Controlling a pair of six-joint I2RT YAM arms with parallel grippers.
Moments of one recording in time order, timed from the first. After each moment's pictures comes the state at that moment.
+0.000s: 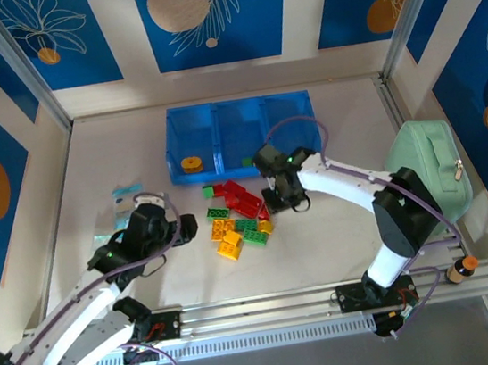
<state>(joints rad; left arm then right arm) -0.64 0.81 0.59 -0.55 -0.13 -0.59 0.67 1.63 1.24 -0.94 0.00 0.42</state>
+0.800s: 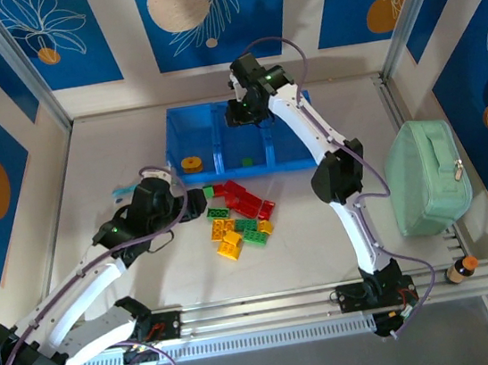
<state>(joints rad) -0.64 0.97 0.81 -0.53 -0.10 -0.59 0.48 2.39 2.59 -1.25 -0.16 0.31</state>
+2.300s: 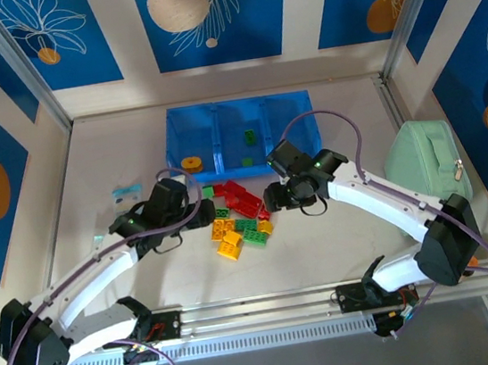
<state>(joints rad) -0.68 1.11 0.83 -0.58 -0.05 -0.64 0.71 1.38 1.15 -0.97 0.00 0.60</state>
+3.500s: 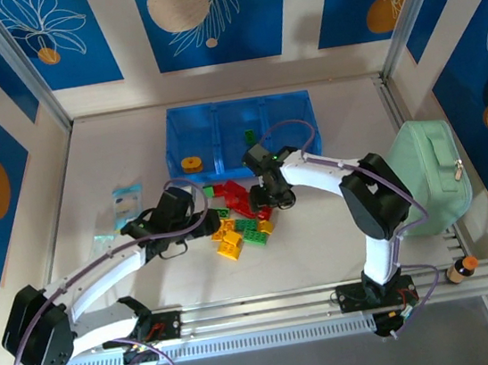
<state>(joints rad) -0.68 1.13 0.67 -0.45 0.03 -0.68 0.68 1.84 1.25 -0.81 -0.07 0.55</state>
